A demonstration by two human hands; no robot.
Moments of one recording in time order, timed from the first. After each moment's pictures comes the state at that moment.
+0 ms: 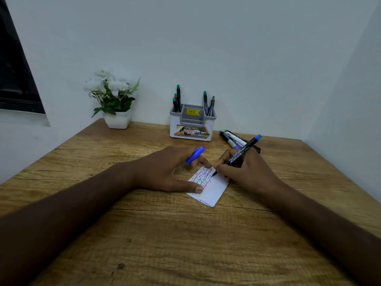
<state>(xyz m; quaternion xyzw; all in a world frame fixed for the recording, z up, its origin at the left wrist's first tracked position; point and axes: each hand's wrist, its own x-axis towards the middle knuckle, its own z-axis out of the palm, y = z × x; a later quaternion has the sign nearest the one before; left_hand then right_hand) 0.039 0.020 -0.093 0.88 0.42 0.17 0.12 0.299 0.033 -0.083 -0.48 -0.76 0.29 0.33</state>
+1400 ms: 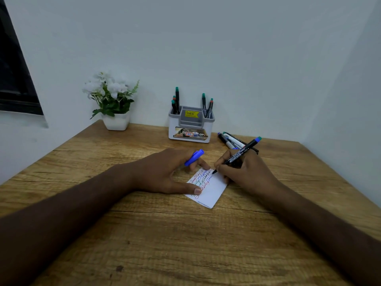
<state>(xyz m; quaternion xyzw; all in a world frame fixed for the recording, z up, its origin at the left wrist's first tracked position) 0.038 0.024 -0.096 0.89 0.41 0.17 0.11 0.299 0.031 -0.080 -0.49 -0.75 0.27 0.34</state>
